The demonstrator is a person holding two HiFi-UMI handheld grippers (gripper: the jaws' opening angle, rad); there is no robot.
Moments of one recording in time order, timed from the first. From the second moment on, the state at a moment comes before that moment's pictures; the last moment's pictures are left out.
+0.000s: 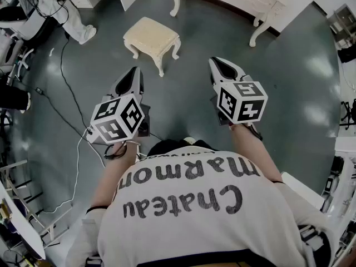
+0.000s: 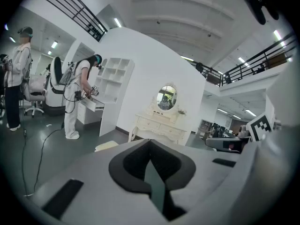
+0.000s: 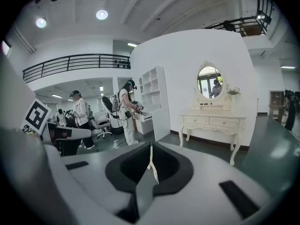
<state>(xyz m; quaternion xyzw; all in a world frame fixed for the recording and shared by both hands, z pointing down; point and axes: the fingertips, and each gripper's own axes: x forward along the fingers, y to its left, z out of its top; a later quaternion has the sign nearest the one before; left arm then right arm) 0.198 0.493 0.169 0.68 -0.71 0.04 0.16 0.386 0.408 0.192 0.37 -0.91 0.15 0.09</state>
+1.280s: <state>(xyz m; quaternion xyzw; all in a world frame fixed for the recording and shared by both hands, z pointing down) 0.103 0.537 0.185 0.68 -0.71 0.06 0.15 0.277 0.429 0.204 0.33 -0.93 0.15 0.11</state>
